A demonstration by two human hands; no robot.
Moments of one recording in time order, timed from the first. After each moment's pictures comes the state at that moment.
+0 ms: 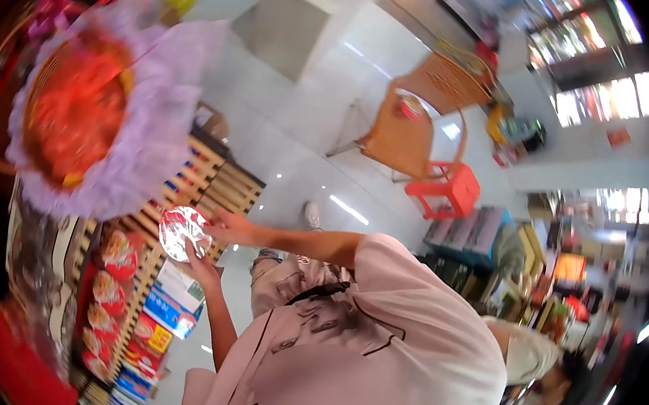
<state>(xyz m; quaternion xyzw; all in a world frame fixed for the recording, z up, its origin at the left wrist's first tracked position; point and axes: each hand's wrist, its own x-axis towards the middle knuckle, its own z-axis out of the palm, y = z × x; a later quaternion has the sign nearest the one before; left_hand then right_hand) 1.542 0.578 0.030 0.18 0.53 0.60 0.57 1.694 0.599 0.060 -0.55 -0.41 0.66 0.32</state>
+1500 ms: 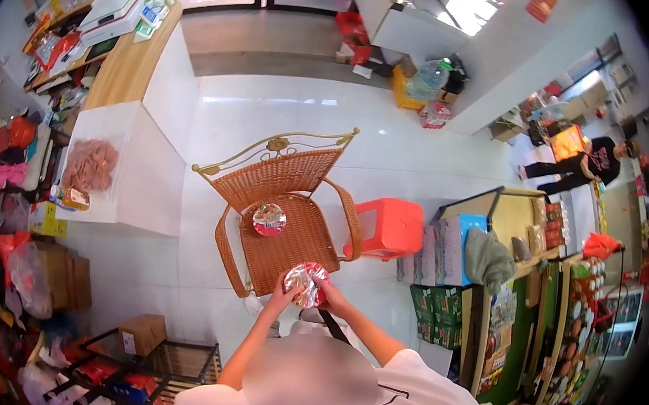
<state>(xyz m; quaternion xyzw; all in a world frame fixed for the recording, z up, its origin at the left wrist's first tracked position) 2.283 0.464 -0.091 0.55 0.19 -0.08 0.81 2.348 0.306 -0.032 -0.52 0.25 0.48 0.67</state>
